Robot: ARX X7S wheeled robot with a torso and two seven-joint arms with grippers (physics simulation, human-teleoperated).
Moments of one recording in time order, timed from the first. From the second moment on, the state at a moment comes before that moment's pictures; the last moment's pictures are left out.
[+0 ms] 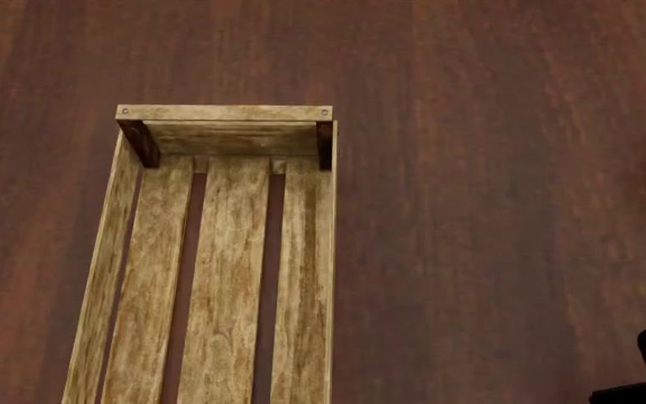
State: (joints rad) left arm -0.09 -0.57 -0.03 0.77 -0.45 -0.45 -0.40; right arm 0.91 1.10 -0.27 -0.47 1.80 1.42 1.18
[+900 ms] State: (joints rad) left arm -0.08 -0.58 -0.05 0.77 -0.47 -0.43 -0.41; right arm 1.47 0.78 -0.72 -0.26 1.84 1.53 1.16
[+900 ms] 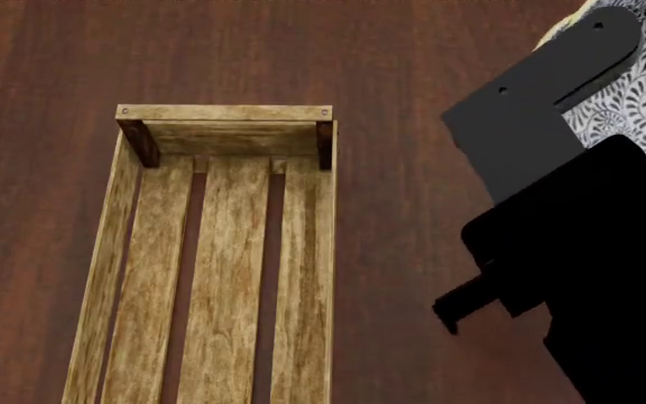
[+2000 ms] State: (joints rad) left arm -0.07 -0.58 -0.08 0.77 -0.50 -0.43 -0.42; right arm 1.78 0.43 -1.02 -0.09 1.65 1.44 0.78
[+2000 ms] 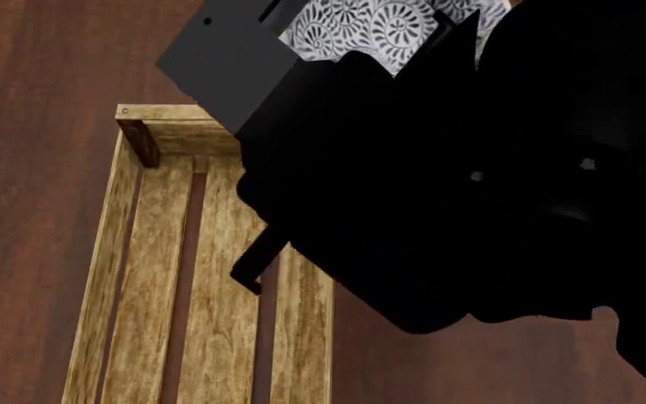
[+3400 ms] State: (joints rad) left arm -0.03 -0.60 -0.19 0.75 -0.56 -0.40 -0.44; right arm 1.66 0.14 -1.20 -0.06 1.46 1.24 0.63
